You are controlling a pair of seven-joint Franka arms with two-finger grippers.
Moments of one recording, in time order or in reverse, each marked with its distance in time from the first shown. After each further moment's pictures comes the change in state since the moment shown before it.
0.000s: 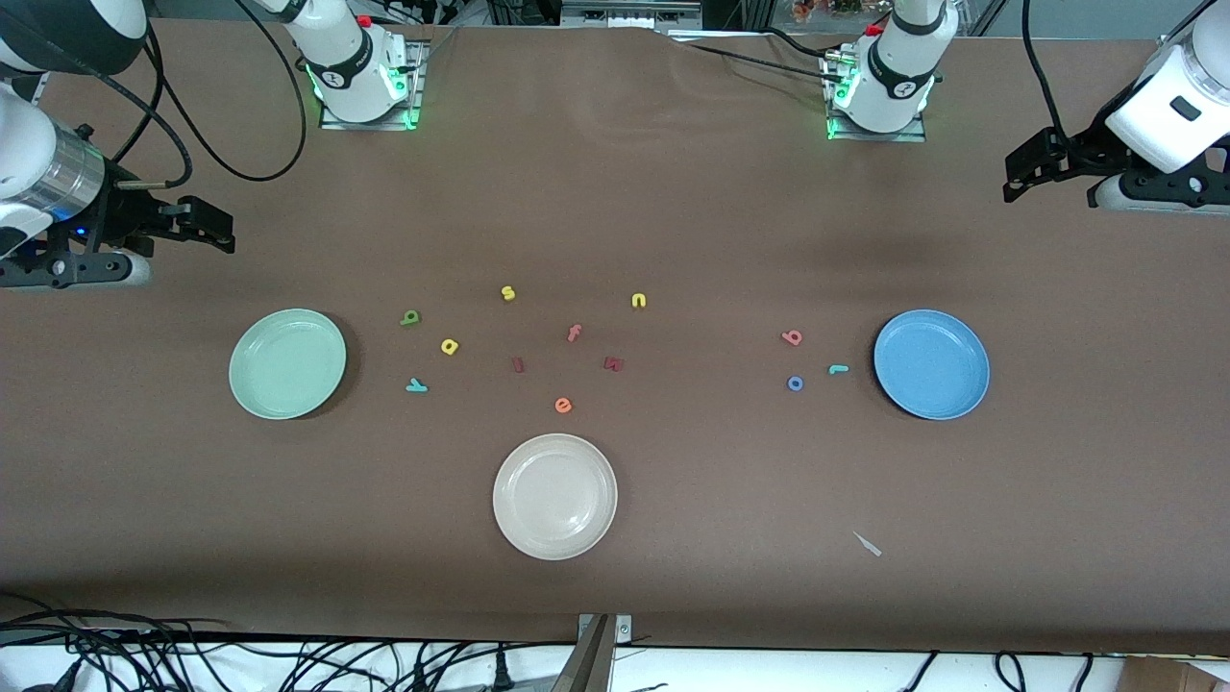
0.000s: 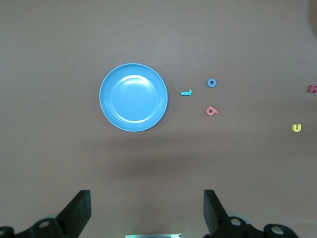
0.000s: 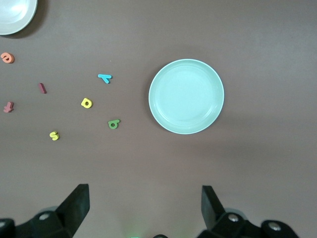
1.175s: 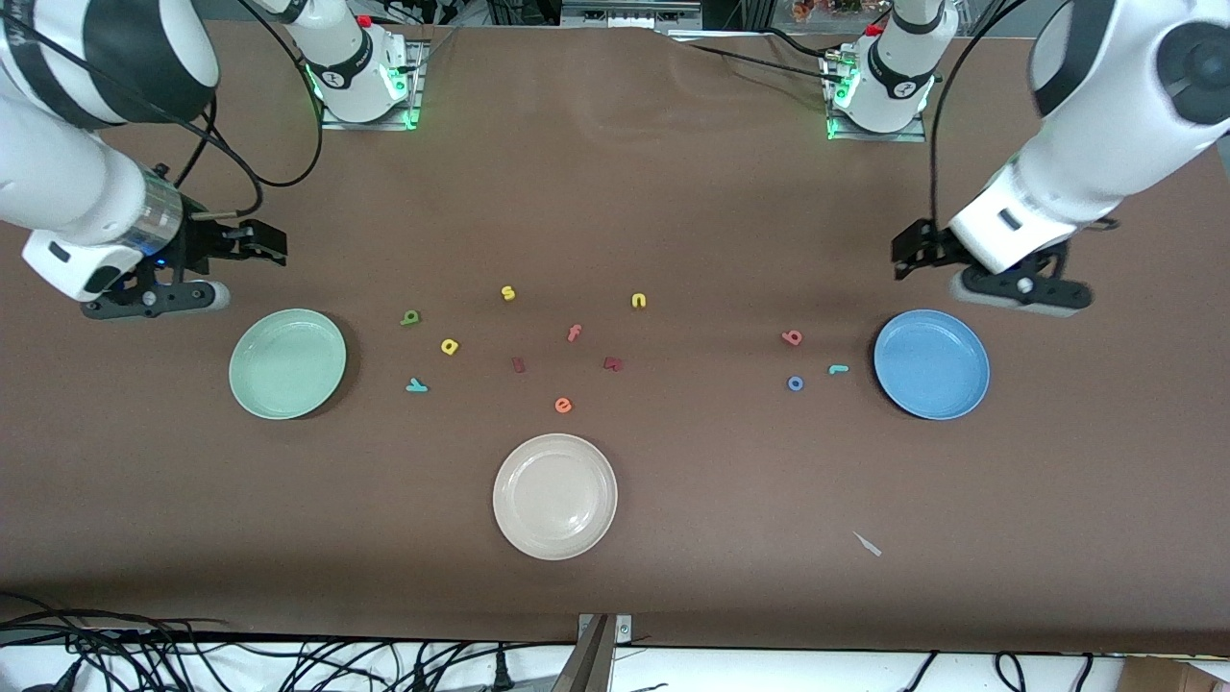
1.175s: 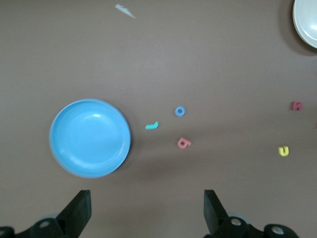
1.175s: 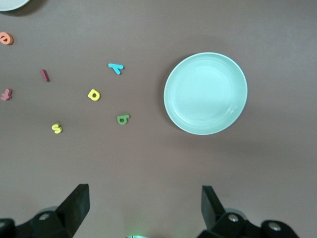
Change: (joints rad) left arm -0.074 0.189 -0.104 -0.076 0.000 0.324 -0.067; right arm 0.056 0.065 0.018 -0.038 0.002 0.044 0.030
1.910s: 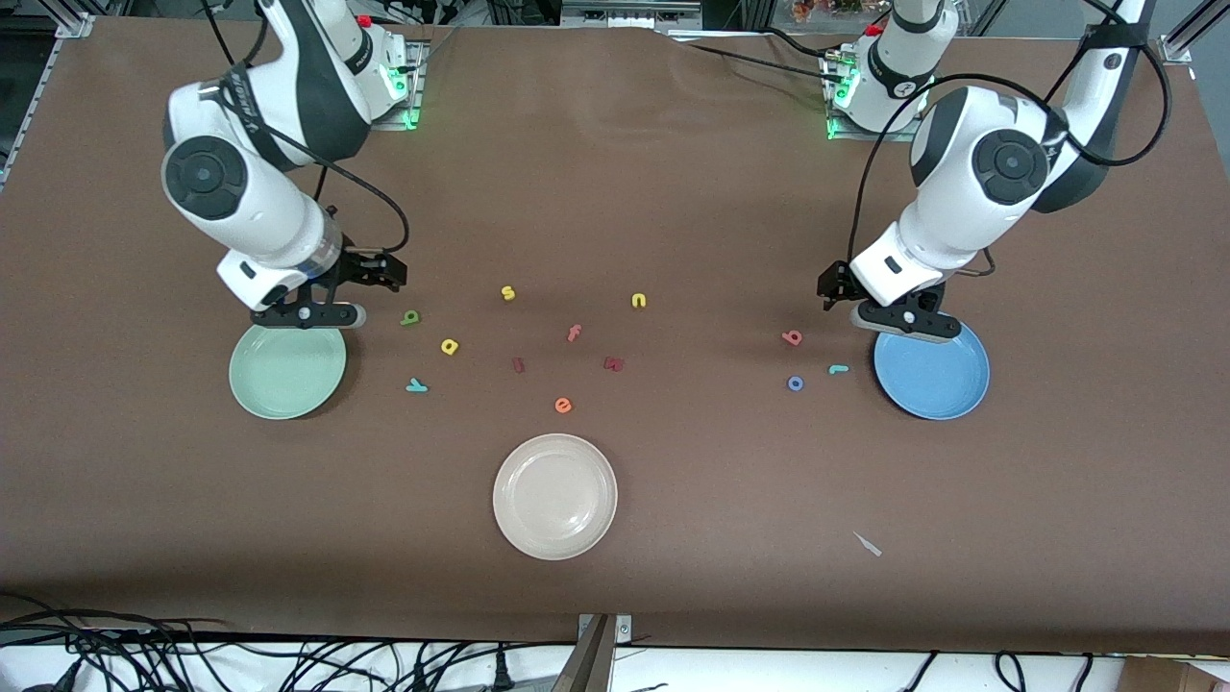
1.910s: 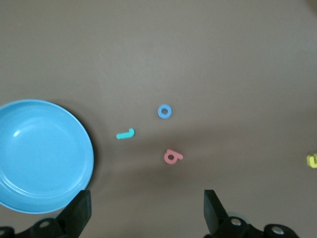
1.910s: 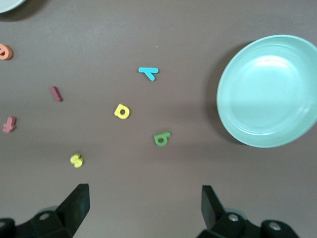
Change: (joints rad) left arm -0.063 0.050 -0.002 -0.305 0.000 0.357 -0.014; right arm 0.020 0.007 0.150 -0.357 0.001 0.440 0.295
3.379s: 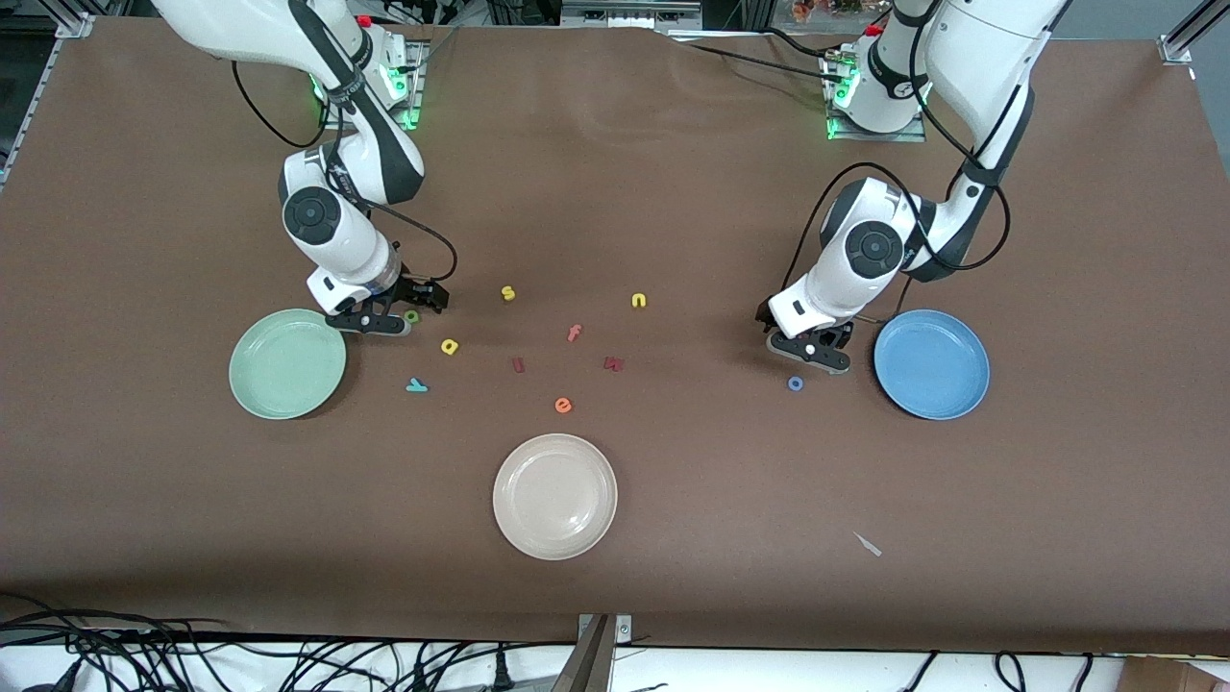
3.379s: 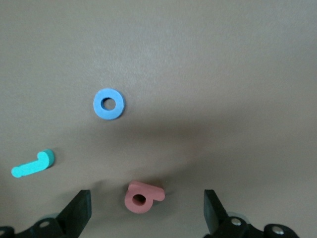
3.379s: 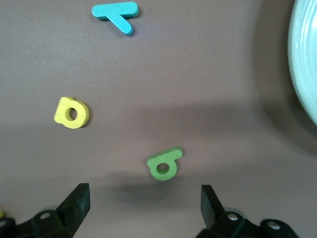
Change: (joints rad) left arm -0.162 0.326 0.084 -0.079 0.075 0.386 0.013; right arm -0.009 0.181 0.001 -0.333 -0.051 0.571 0.114
